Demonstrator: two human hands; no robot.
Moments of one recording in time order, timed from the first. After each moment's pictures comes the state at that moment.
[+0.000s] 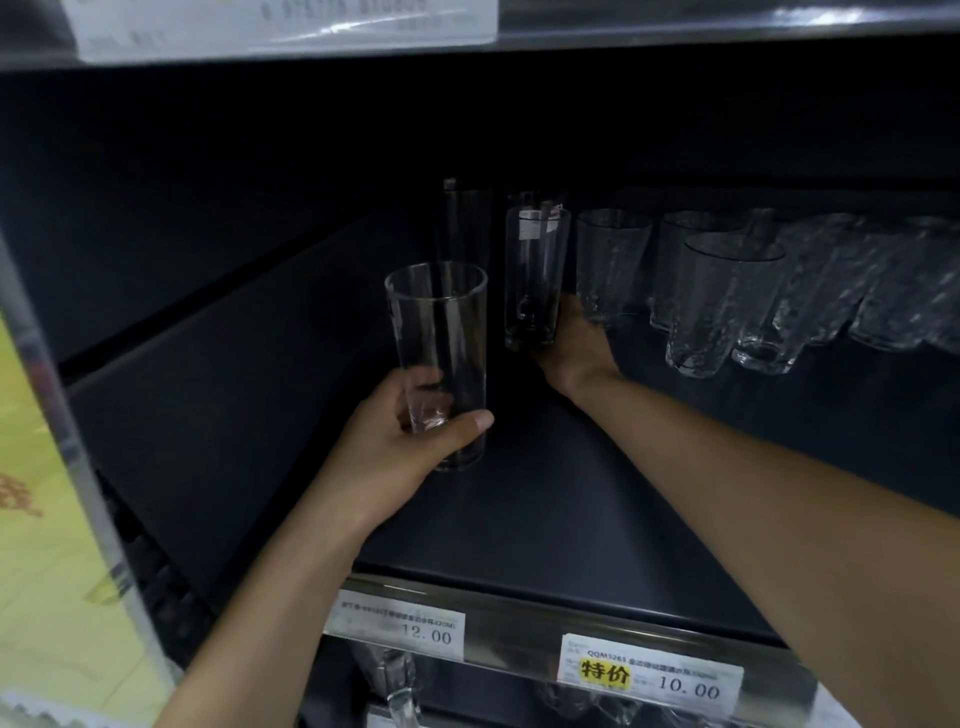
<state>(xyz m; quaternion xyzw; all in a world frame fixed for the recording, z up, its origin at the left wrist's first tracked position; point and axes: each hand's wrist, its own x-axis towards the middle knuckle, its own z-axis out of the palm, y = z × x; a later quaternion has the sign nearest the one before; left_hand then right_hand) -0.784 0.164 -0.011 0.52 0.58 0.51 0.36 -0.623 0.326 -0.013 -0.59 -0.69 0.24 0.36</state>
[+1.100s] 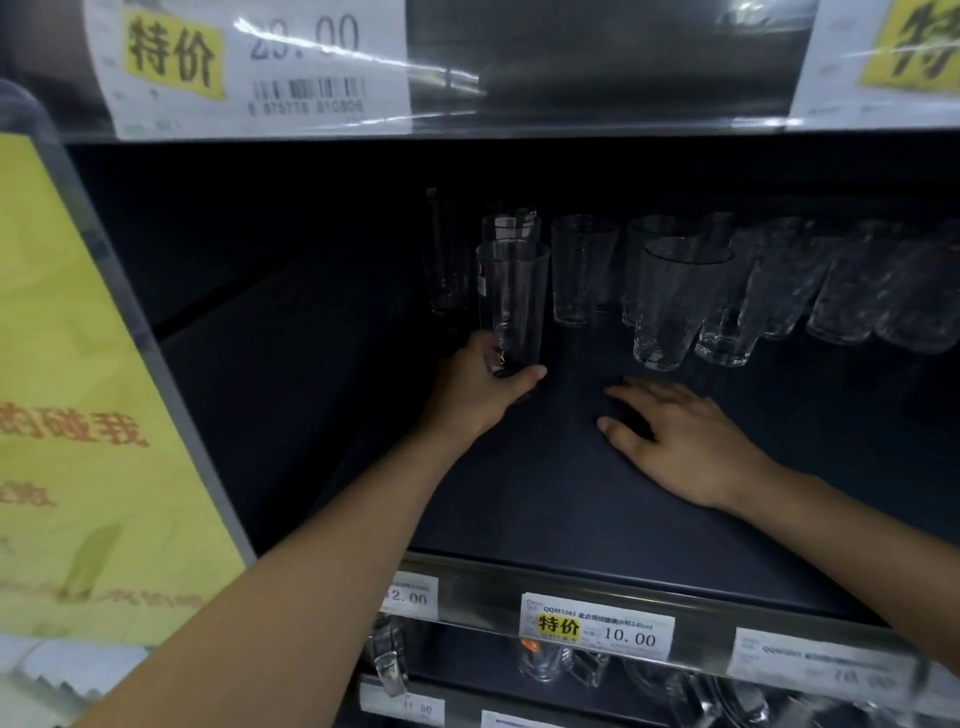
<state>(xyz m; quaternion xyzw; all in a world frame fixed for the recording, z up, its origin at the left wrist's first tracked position) -0.716 0.237 -0.012 0.60 0.62 0.44 0.25 -0.499 0.221 -0.018 -0.58 -0.80 0.06 0.11</state>
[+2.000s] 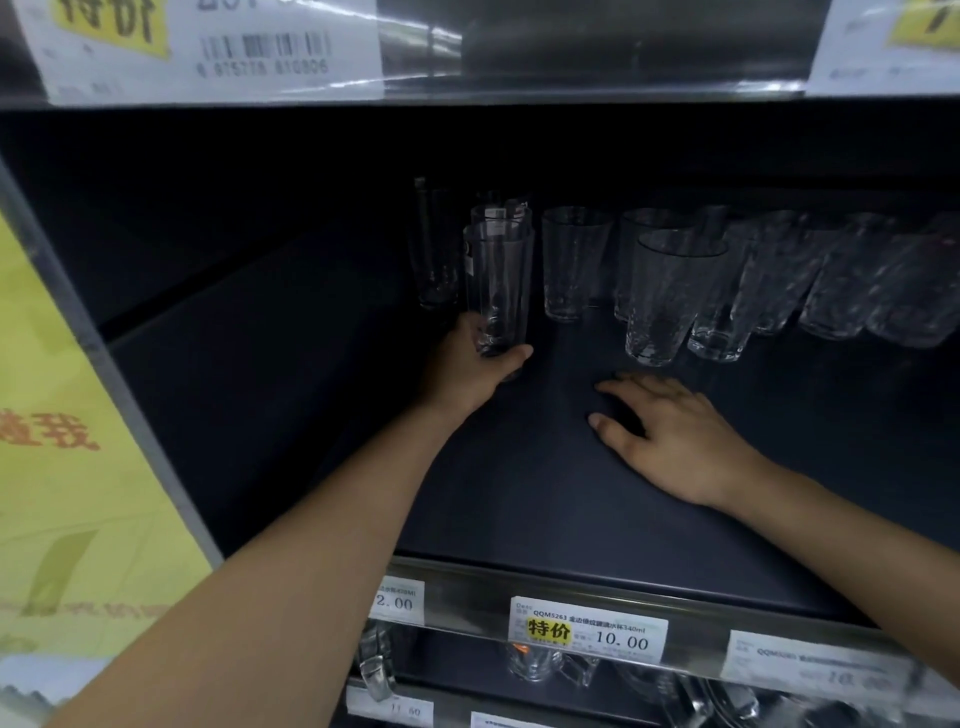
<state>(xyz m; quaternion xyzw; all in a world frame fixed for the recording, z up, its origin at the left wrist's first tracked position) -0.720 0.275 -0.024 0.58 0.61 0.47 0.26 -0.501 0.220 -0.017 -0.59 -0.80 0.06 0.11</state>
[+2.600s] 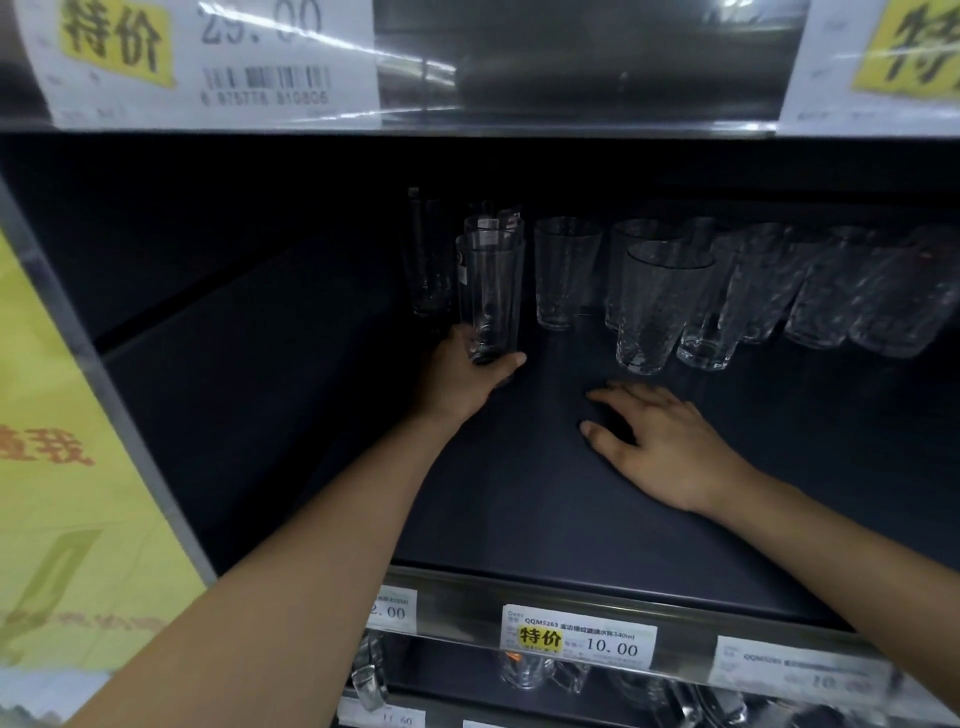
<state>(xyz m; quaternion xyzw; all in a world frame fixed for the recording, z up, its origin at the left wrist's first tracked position) -0.720 0.276 -0.025 0.58 0.63 0.46 0.24 -0.499 0.220 -0.019 -0.58 -0.80 0.06 0.13</state>
